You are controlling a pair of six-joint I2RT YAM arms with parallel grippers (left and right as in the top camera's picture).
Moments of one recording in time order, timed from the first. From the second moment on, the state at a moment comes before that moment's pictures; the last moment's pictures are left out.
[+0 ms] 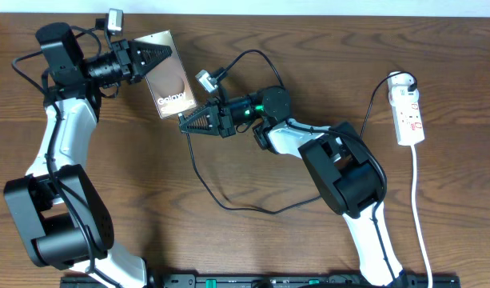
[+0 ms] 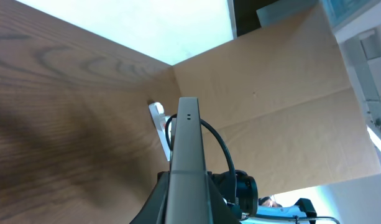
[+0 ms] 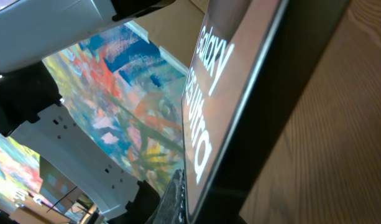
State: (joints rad) left arm 0.24 1.80 1.30 0.13 1.41 -0.76; right arm 0.60 2.33 1.37 1.48 -1.31 1.35
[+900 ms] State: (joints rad) left arm 0.24 1.80 1.30 0.13 1.40 -0.72; right arm 0.61 2.33 1.37 1.47 -1.28 1.41
